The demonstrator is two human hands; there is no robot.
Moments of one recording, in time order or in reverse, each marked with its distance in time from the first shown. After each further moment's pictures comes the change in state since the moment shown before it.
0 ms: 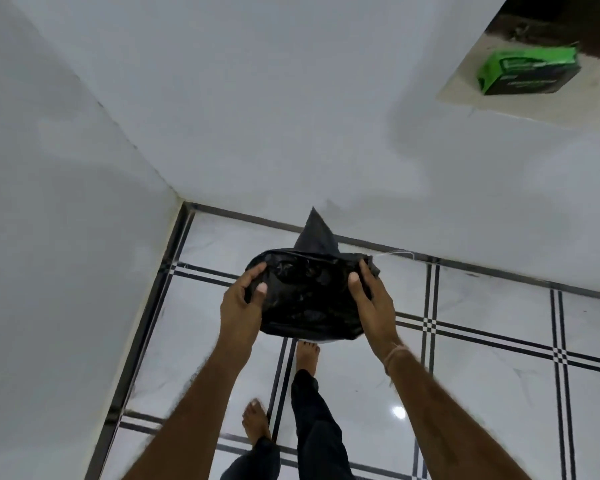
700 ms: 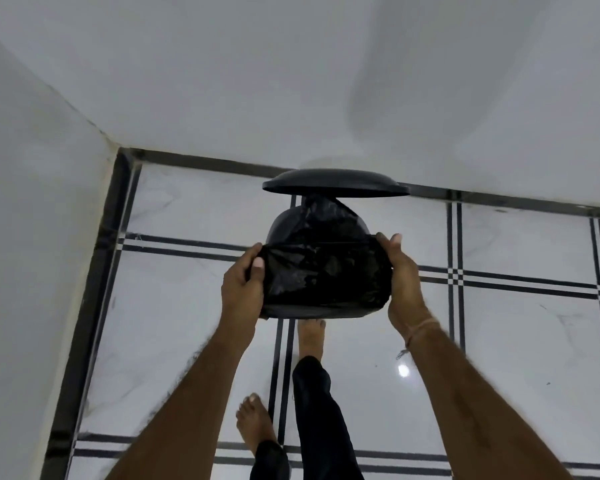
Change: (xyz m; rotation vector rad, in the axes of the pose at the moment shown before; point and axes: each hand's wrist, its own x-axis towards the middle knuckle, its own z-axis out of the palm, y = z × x) left_hand 0.108 -0.228 0.044 0.084 -0.040 -0.090; right_hand 0.083 0.197 0.049 0.463 0.101 0.212
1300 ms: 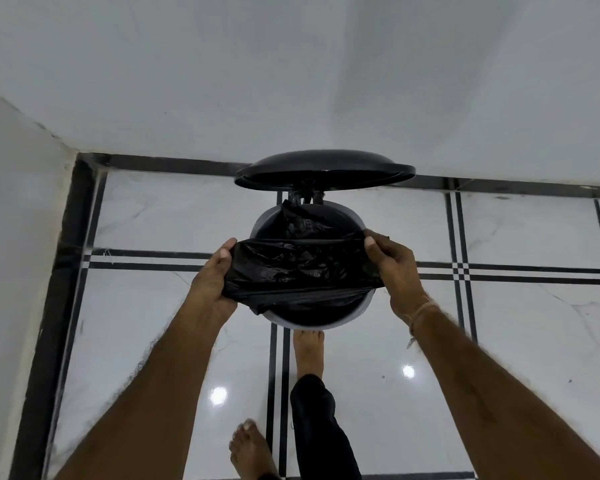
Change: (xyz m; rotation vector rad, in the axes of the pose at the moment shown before) left_hand 0.100 -0.049 0.008 -0.613 -0.100 -0.387; right_hand 0.082 0.054 -0.023 -0.171 0.016 -0.170
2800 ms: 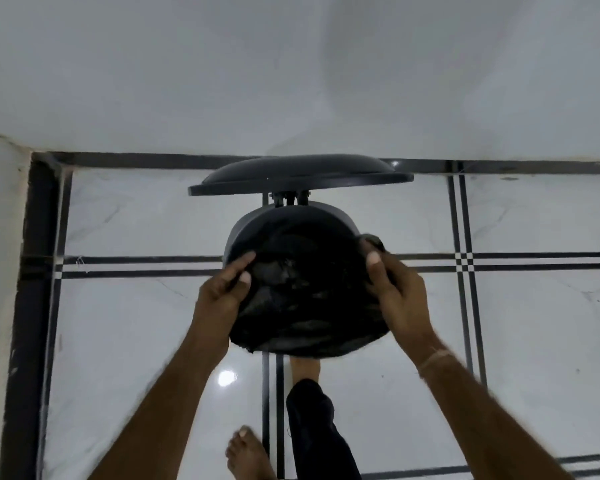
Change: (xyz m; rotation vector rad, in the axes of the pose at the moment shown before) left_hand 0.010 -0.035 0.017 0.570 -0.197 0.209; right_hand -0.011 0.010 -0.010 -0.228 0.023 -0.089
